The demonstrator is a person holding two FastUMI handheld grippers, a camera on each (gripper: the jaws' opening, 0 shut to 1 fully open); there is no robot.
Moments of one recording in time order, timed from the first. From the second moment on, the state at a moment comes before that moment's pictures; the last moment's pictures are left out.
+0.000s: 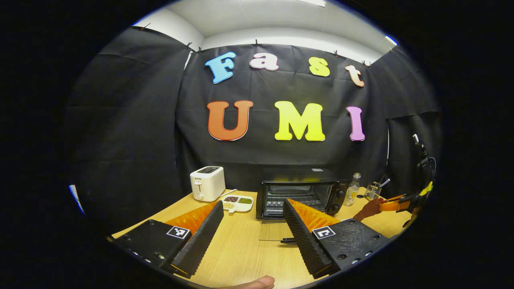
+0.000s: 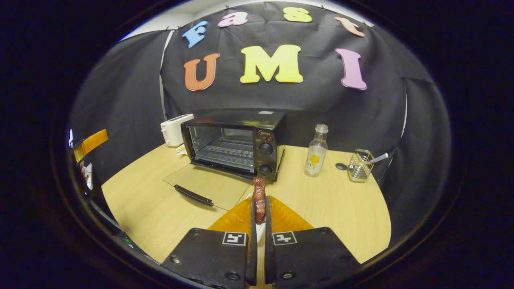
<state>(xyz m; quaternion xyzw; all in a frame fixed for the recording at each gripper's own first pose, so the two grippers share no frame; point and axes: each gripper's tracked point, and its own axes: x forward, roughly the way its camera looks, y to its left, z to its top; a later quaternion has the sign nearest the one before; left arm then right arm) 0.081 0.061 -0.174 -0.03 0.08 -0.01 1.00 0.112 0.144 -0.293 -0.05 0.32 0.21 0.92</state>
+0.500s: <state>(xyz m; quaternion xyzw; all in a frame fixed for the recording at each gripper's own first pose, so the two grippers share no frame) 0.083 0.074 -0.200 0.00 0.12 0.00 0.99 0.164 0.238 -0.299 -0.03 0.30 0.20 0.93</state>
